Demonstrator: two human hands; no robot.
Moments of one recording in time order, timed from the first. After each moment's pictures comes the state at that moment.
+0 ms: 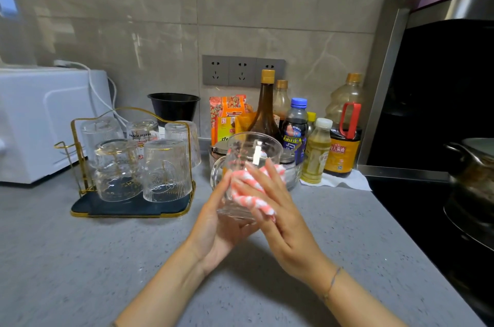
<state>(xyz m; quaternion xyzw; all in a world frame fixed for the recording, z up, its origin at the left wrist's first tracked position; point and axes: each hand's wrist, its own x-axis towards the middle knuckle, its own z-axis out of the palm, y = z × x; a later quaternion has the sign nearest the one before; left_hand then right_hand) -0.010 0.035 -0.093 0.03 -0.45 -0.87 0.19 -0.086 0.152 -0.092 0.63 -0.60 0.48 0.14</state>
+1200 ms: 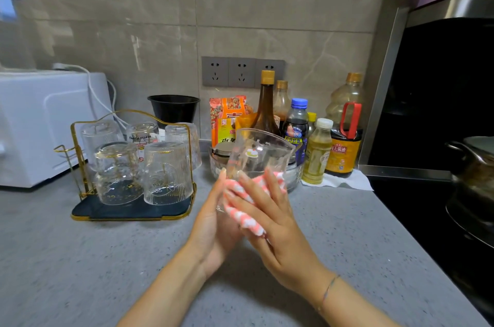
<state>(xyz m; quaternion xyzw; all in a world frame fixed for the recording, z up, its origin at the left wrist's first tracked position) -0.007 0.034 -0.087 0.04 -0.43 -0.89 0.15 -0.084 0.147 -0.105 0.64 -0.62 0.39 0.23</state>
